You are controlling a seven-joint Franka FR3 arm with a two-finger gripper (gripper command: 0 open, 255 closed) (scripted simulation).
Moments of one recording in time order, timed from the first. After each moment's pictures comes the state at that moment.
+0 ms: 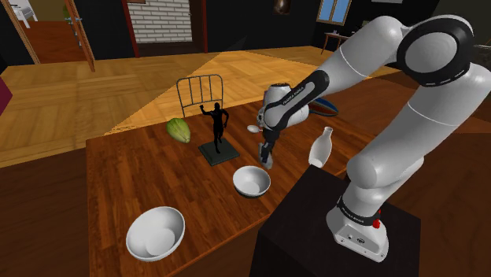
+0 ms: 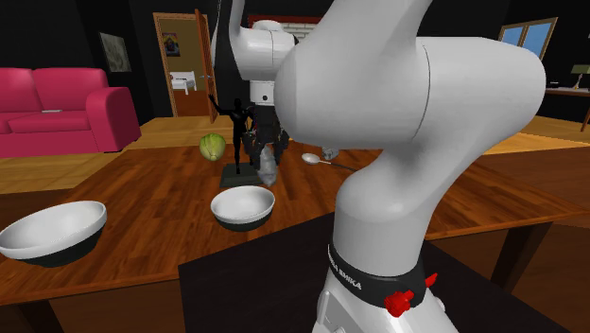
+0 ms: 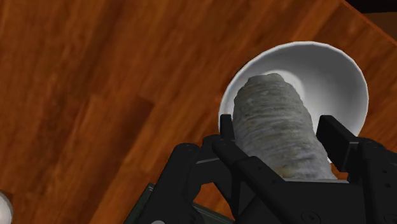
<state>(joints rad) -0.47 -0.12 0.43 -2.67 0.20 2.50 -0.46</state>
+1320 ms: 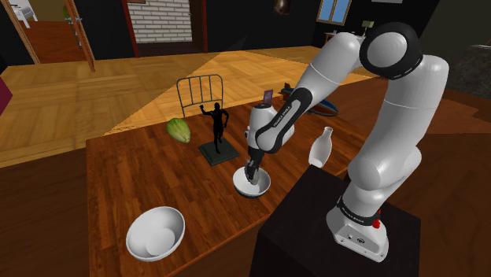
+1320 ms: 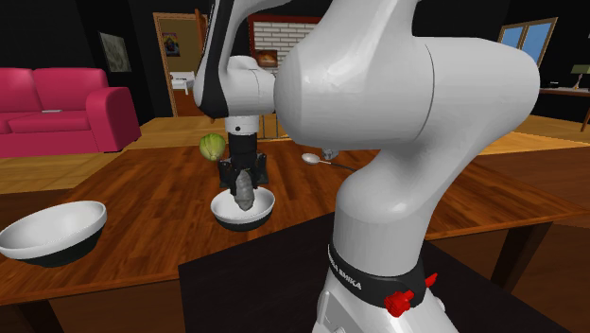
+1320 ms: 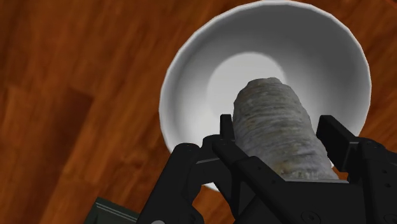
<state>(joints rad) -0.40 0.17 0.49 -2.61 0.00 2.72 -0.17</state>
